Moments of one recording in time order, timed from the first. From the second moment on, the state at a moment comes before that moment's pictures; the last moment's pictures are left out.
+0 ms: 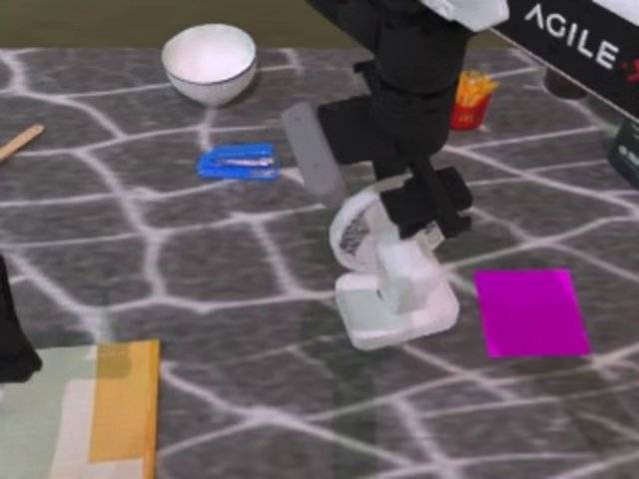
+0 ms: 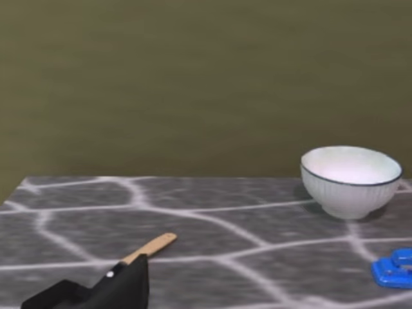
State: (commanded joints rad) left arm 0.00 0.00 0.00 0.00 0.00 0.00; right arm 0.67 2.23 2.21 -1.55 0.00 -1.18
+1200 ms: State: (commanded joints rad) left arm 0.00 0.00 0.00 0.00 0.00 0.00; right arm 0.52 2.07 2.08 -1.37 0.09 0.43
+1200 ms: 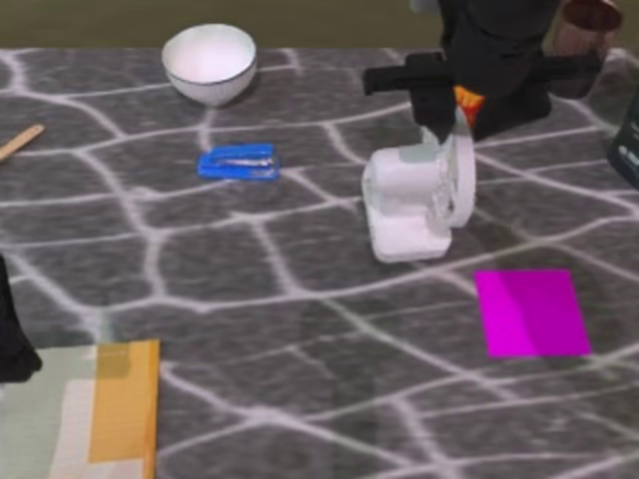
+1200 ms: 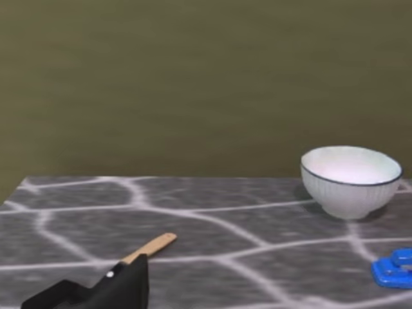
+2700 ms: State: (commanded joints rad) left arm 0.00 0.00 0.00 0.00 0.00 0.00; right arm 0.35 1.87 1.68 -1.41 0.00 1.91
